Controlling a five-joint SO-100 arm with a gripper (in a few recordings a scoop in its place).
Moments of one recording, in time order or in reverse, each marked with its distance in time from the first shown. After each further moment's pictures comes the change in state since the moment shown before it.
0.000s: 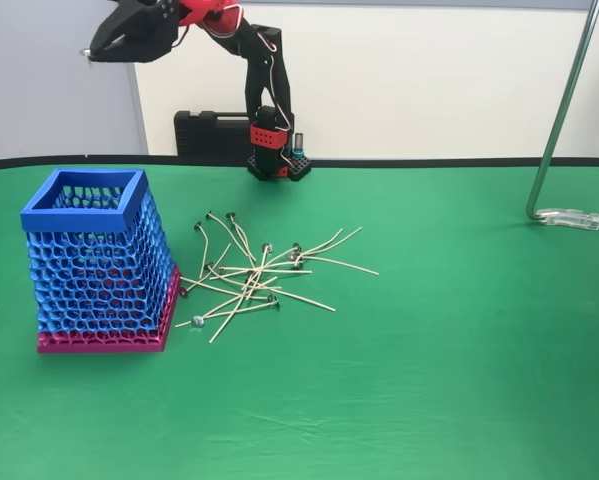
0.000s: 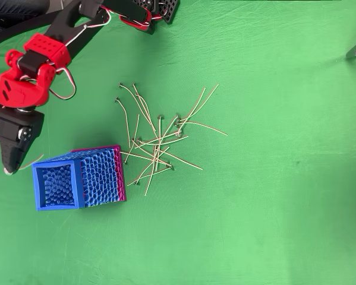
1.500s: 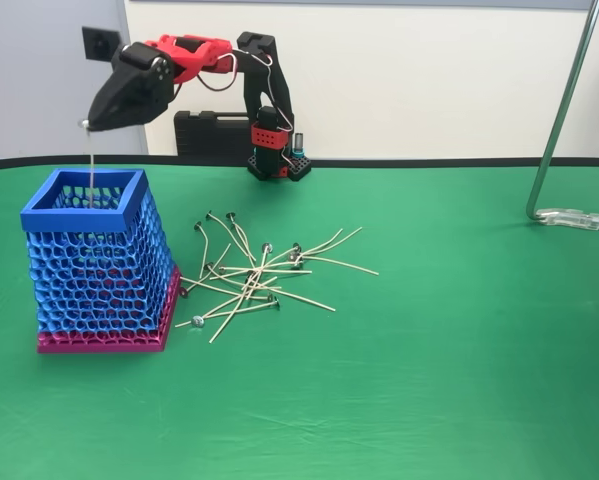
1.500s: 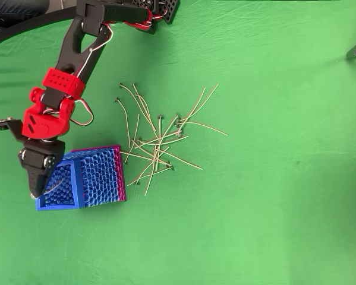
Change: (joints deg) arm -3.6 -11.6 4.7 -14.1 3.6
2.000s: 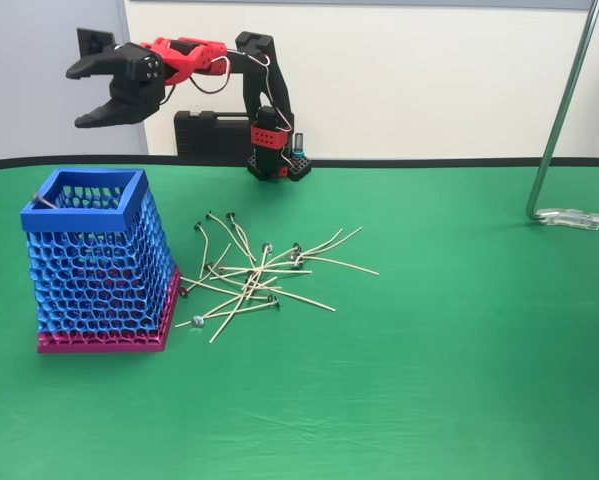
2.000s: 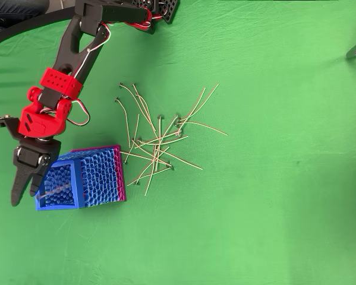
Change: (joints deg) arm 1.7 0.0 0.9 -4.0 0.4
